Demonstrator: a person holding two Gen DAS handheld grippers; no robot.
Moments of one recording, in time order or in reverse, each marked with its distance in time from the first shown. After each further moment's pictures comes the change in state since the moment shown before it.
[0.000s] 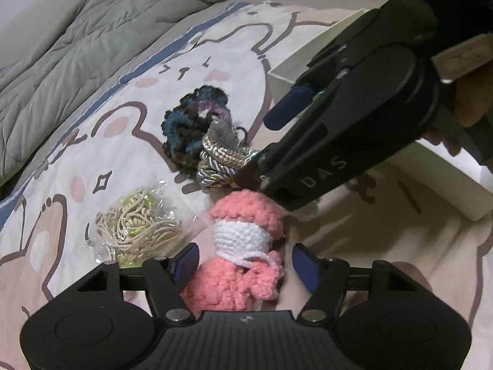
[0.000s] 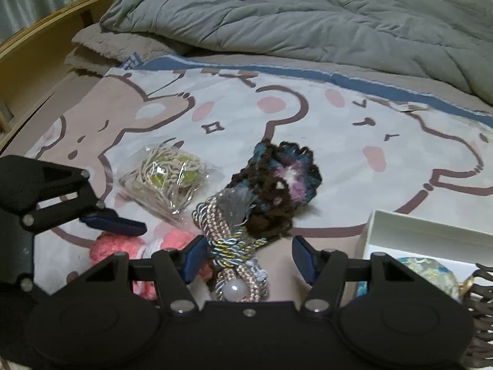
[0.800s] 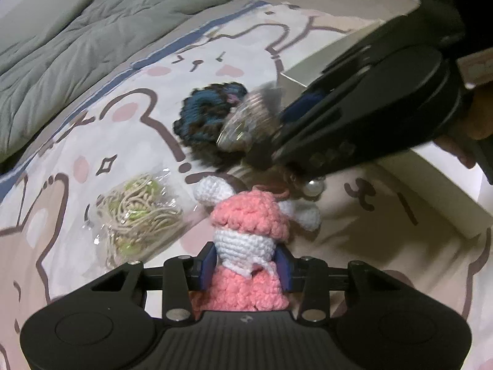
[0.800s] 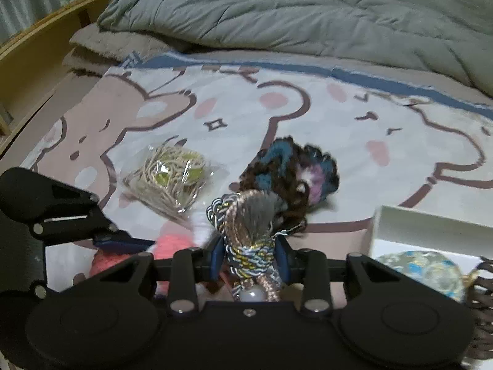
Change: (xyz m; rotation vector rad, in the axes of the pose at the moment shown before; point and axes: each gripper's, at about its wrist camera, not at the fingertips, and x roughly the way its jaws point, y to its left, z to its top) left arm -0.007 0.002 -0.003 -0.106 0.006 -0.008; right arm -0.008 0.004 0.001 0.028 0.006 -0.005
